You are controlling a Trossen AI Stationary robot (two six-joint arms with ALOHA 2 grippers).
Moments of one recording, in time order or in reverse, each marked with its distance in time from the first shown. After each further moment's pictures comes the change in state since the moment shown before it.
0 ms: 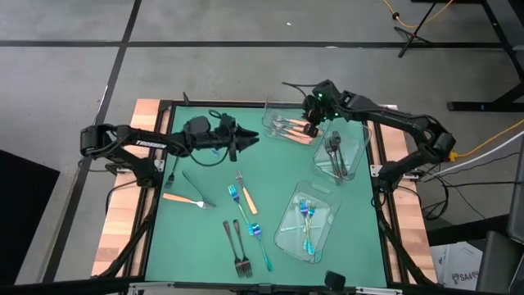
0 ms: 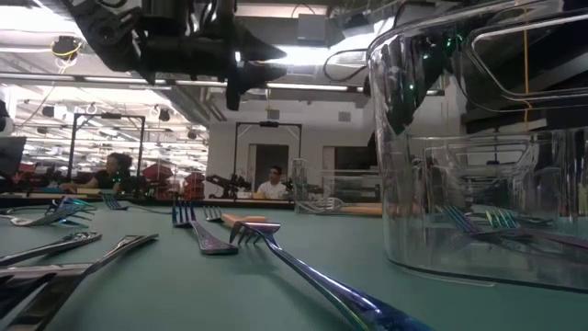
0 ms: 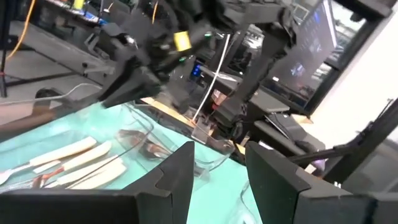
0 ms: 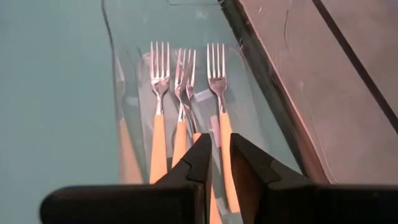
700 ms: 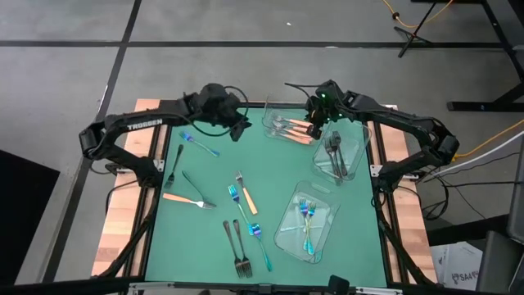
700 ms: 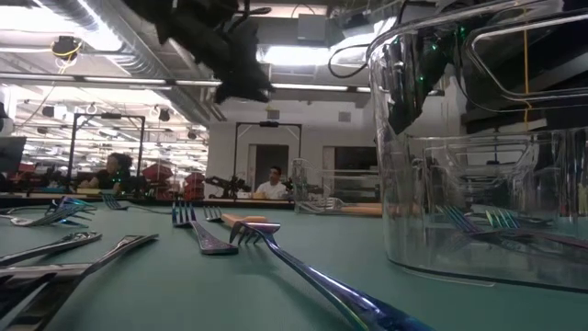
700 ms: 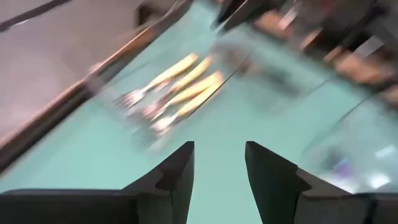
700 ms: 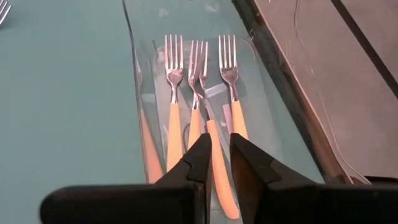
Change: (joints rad) left arm 0.192 0.000 0.502 -1.147 0.015 0.290; right arm 0.000 -0.043 0.000 -0.076 -0.034 0.027
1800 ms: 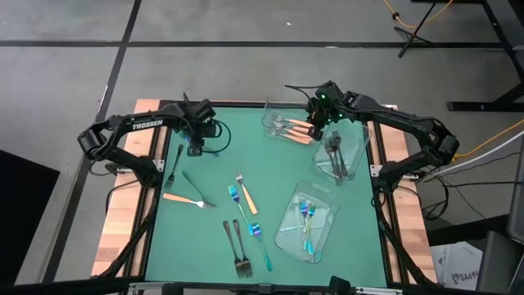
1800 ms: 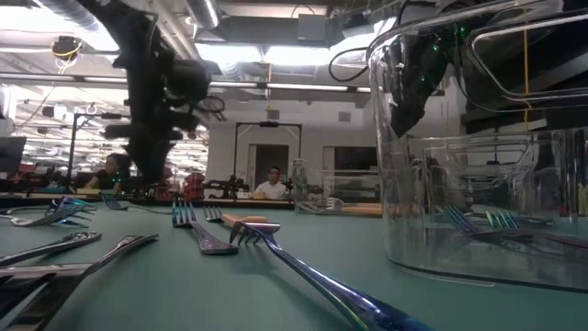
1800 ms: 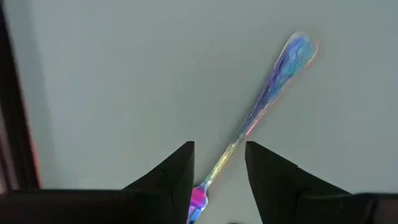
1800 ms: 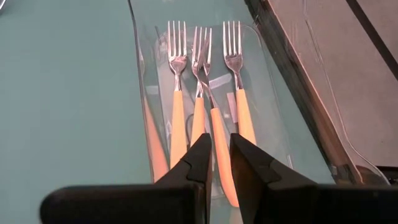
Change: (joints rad) left arm 0.193 0.000 -0.268 -0.472 -0.278 0.865; right arm 0.000 0.000 0.000 -0.037 0.000 -0.001
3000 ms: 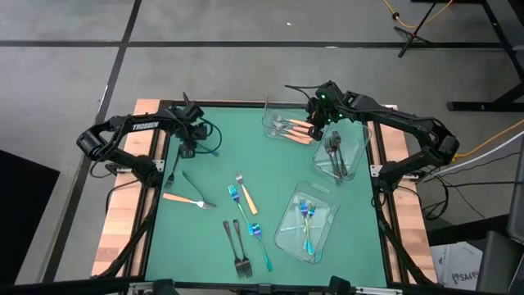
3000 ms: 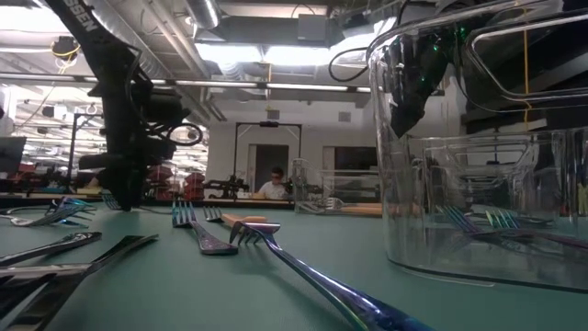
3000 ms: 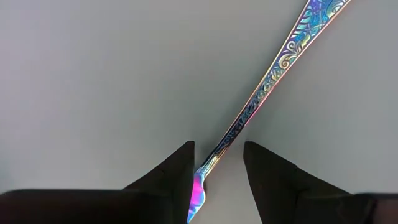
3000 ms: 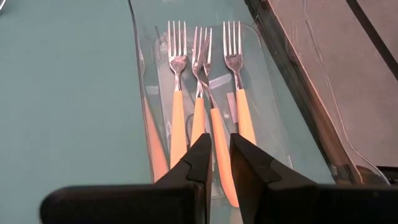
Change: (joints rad) left arm 0.185 -0.001 -0.205 0.201 0.080 0.136; right arm 0.000 0.000 0.000 0.001 0.000 0.000
